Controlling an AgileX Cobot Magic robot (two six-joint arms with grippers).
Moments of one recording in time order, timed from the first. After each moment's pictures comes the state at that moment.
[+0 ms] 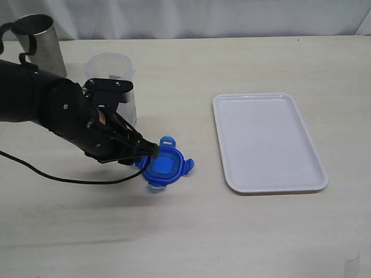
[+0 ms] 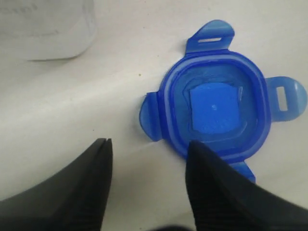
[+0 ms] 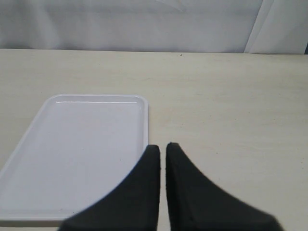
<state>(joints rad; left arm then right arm) -0.61 1.77 -0.86 -0.14 0.36 -0.18 -0.02 0.01 0.00 -0.05 0.35 -0.01</state>
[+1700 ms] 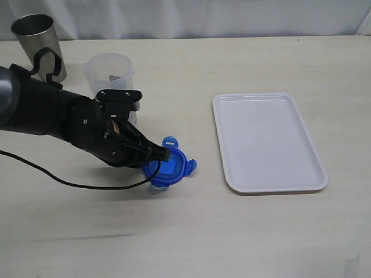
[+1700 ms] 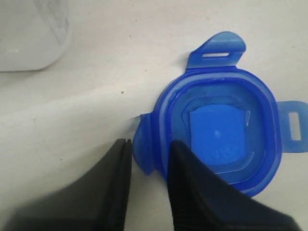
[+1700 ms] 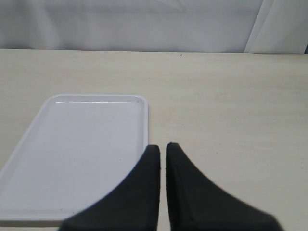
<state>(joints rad) -0.64 1.87 -0.86 -0.22 0.22 -0.17 -0.02 0.01 0.00 -0.05 0.35 -0.01</state>
